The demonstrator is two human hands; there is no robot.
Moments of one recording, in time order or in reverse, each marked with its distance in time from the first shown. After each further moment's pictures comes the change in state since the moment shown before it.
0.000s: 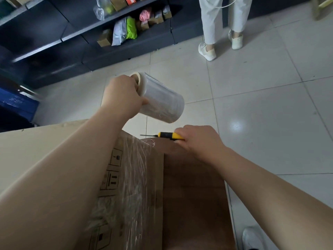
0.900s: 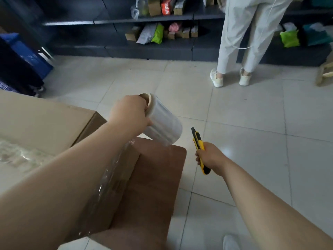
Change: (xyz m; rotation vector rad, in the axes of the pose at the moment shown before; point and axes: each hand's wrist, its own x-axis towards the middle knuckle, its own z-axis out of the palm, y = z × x) left_hand -0.070 0.075 -0.037 -0.062 -0.039 -0.154; right_hand -0.042 0.107 -0.060 0.808 -0.305 0.594
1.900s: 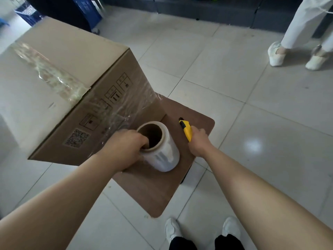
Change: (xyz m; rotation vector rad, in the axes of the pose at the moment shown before) left_hand -0.143 -0.063 0.109 0.237 -0.351 0.019; right_hand 0.034 0.038 0.110 -0.677 -0.237 -0.205
